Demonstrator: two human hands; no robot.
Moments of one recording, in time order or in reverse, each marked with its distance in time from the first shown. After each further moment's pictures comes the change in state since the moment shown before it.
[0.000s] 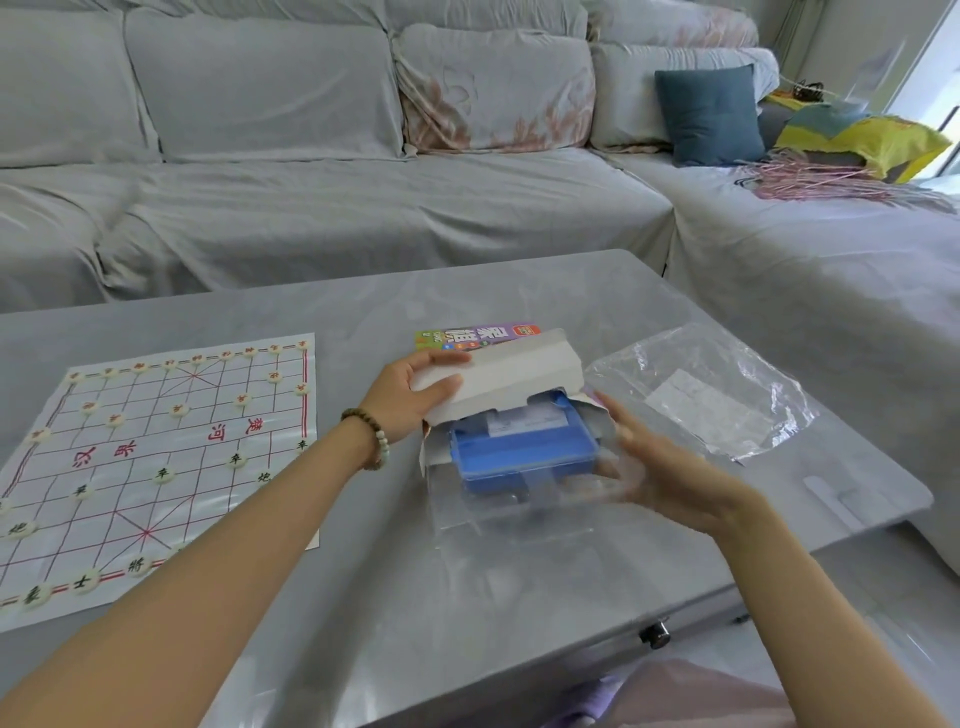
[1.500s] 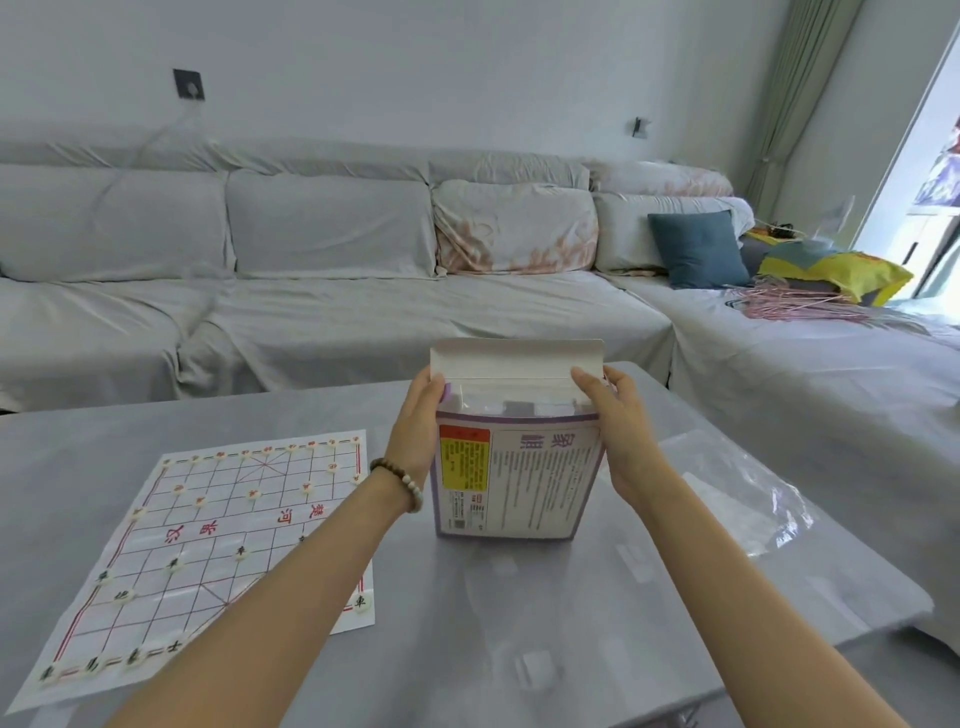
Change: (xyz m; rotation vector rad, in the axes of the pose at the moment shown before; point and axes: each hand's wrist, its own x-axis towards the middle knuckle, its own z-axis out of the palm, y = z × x) left_hand -0.034 0.107 -0.031 -0.322 0.279 0.036; right_hand 0.034 -0.111 0.104 -0.076 0.580 -0.473
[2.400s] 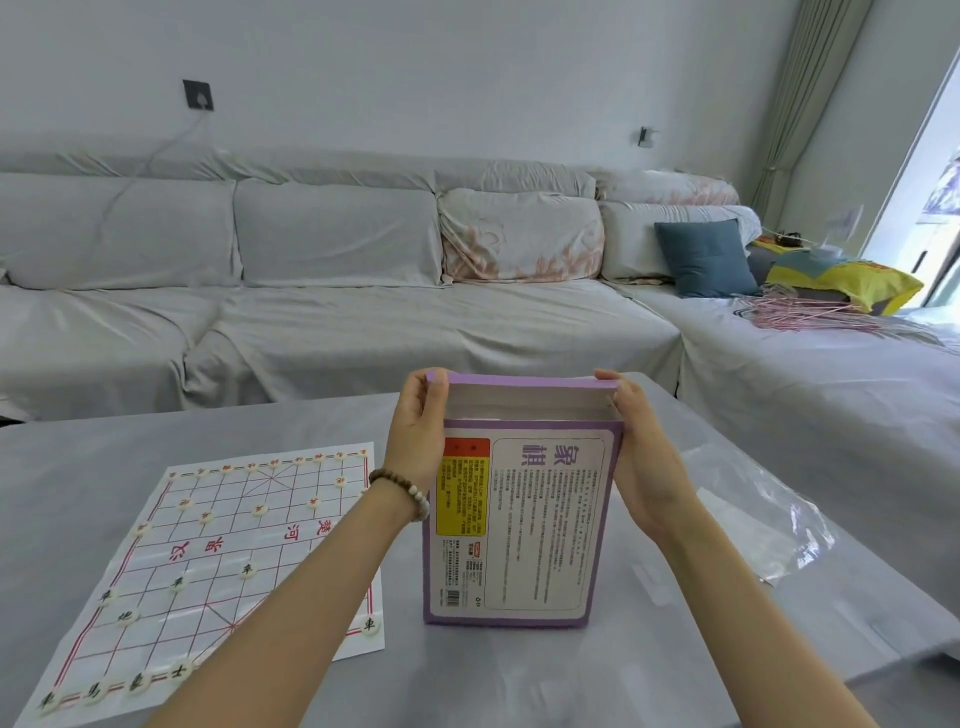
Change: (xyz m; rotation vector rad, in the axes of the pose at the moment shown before) left_hand 0.001 0.016 -0.007 0.001 0.100 0.084; right_hand -0.004 0.009 -0.003 0.128 -0.140 -0.128
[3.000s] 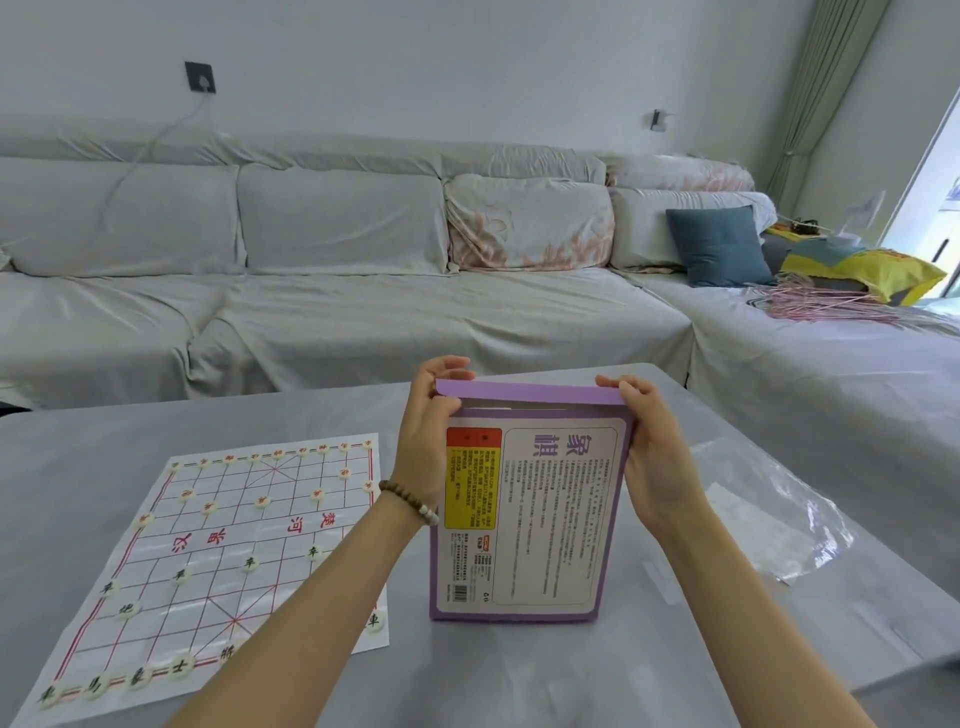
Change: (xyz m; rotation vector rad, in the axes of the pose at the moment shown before) left_hand 0.003 -0.018 -0.003 -0.176 -0.126 0.131; right_hand 0.006 0.011 0.000 0.128 0.032 -0.049
